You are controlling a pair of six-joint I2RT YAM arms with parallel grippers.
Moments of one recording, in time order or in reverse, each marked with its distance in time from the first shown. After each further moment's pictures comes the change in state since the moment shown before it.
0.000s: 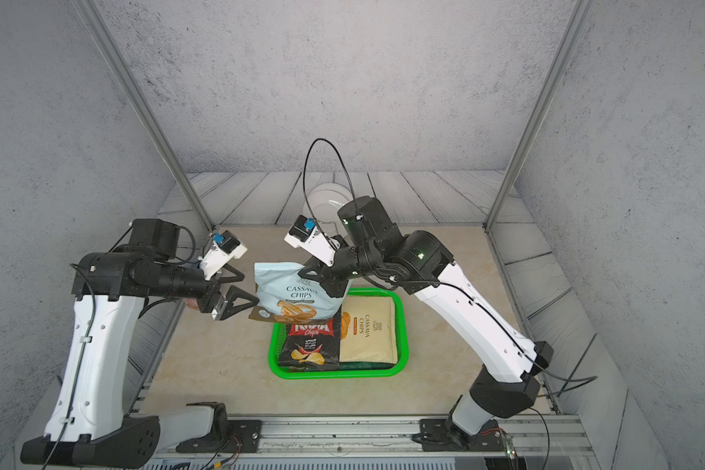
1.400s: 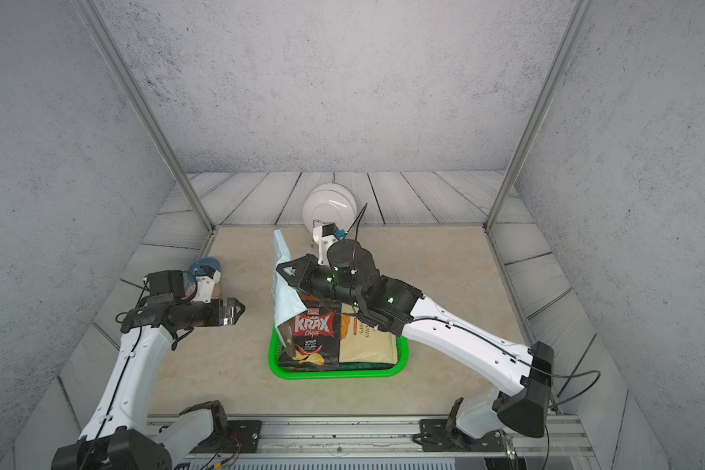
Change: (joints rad) left arm 0.219 -0.208 -0.816 0.678 -0.331 -0.429; right arm 0.161 -0.150 -0.599 0.855 0.326 1.359
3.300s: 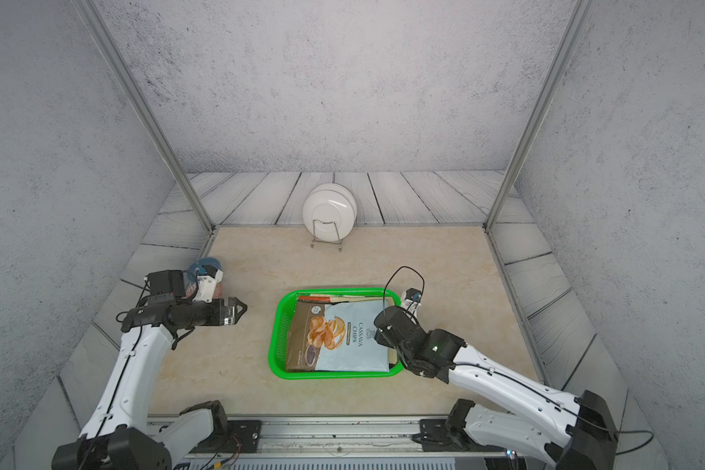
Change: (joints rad) left arm 0.000 0.002 -0.001 -0.008 0.086 0.025; right arm -0.163 -0.432 -0.726 -0.447 0.524 -0.151
